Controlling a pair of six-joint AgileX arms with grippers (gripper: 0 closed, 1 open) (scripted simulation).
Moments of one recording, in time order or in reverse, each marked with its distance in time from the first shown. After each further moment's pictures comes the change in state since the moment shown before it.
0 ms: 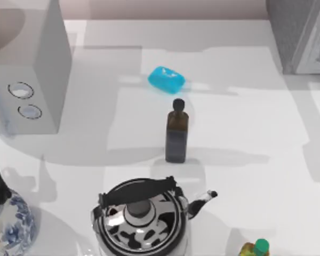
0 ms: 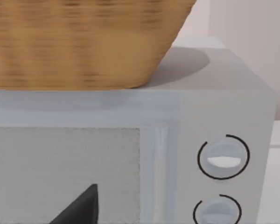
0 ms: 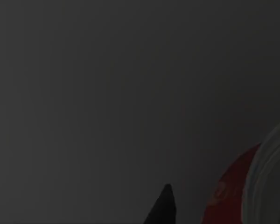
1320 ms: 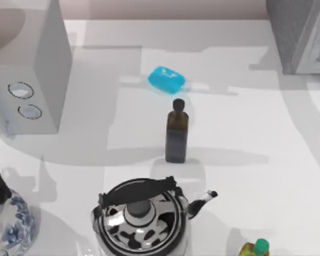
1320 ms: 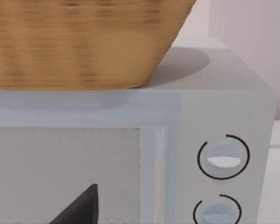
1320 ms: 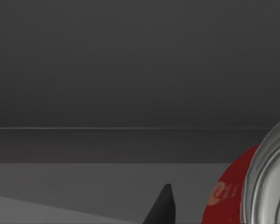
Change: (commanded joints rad) left arm 0.000 0.000 0.000 0.000 0.000 0.000; right arm 0.083 -0.760 -1.019 0.258 0.072 0.002
